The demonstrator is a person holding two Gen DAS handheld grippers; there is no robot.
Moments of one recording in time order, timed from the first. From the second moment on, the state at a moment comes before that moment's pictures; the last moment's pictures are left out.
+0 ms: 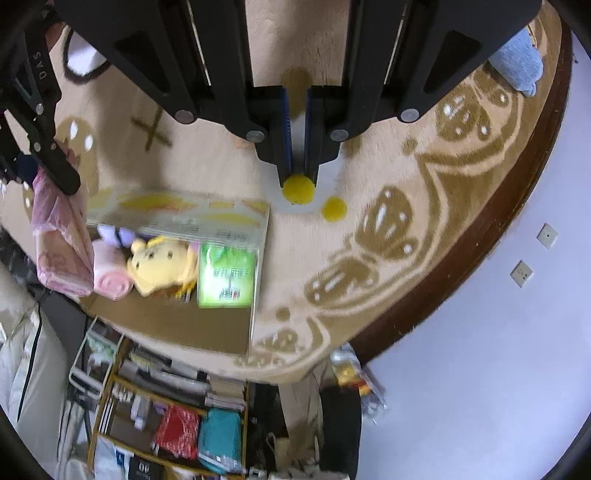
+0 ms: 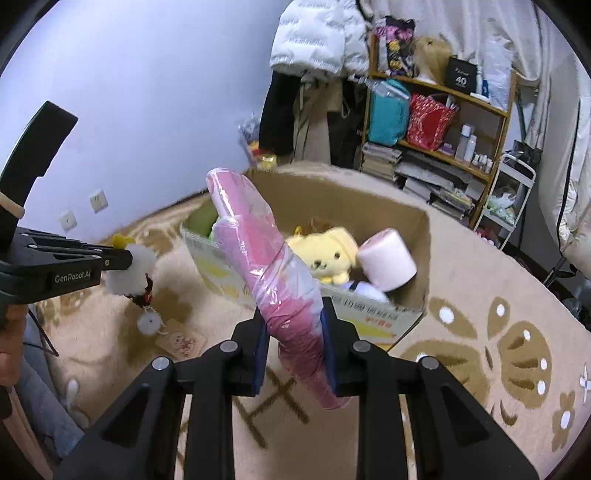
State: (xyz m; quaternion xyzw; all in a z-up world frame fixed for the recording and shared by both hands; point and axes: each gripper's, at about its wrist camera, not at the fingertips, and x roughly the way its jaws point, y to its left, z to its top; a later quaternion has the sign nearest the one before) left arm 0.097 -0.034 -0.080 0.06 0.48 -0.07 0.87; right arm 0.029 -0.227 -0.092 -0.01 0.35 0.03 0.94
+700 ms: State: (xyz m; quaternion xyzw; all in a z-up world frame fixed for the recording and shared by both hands) left arm 0.131 -0.090 -0.018 0.12 0.36 -0.11 0.92; right arm 0.068 -0.254 -0.057 -0.02 0.27 0.01 0.96
